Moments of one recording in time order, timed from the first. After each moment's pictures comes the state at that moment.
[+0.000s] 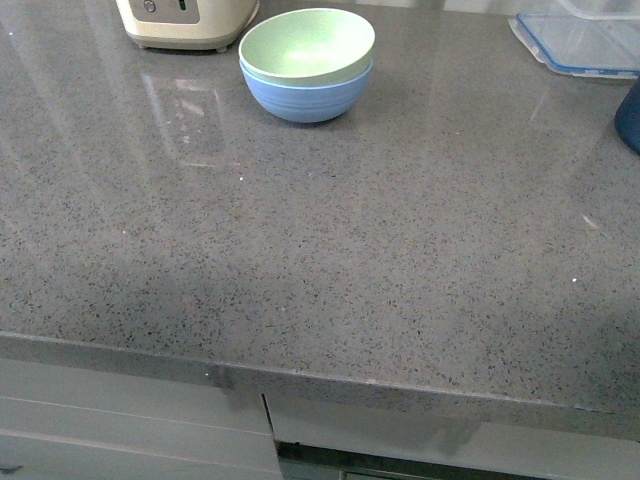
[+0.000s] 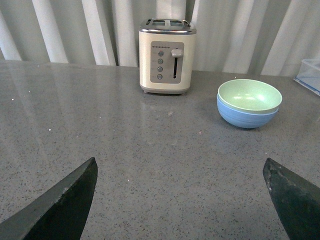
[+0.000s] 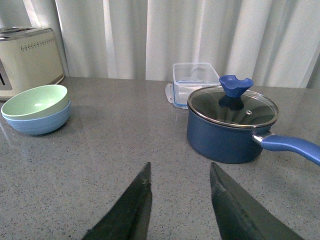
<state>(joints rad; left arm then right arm) 0.00 0.00 0.02 0.00 0.00 -0.01 0.00 0.00 0.01 0.00 0.00 -0.01</state>
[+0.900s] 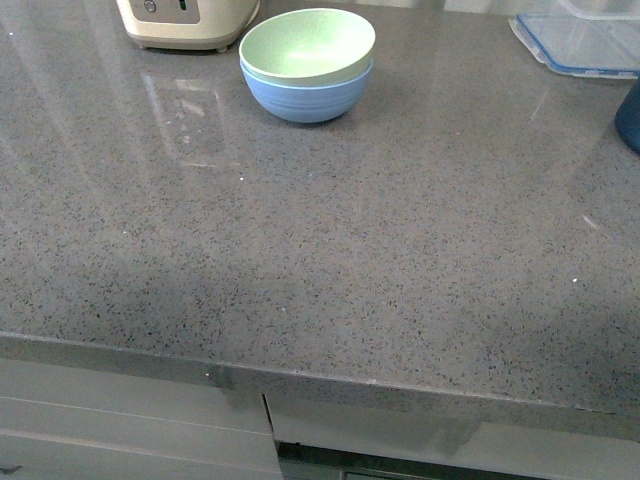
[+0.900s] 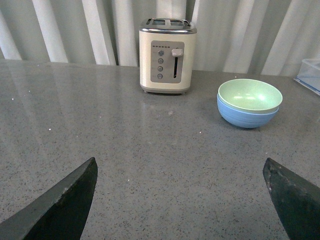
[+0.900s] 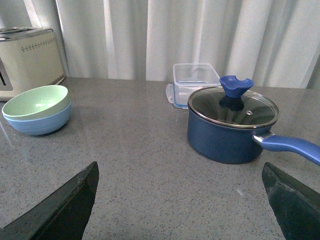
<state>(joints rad) 0.00 0.00 0.02 0.00 0.00 -0.01 0.00 0.00 0.01 0.00 0.00 -0.01</state>
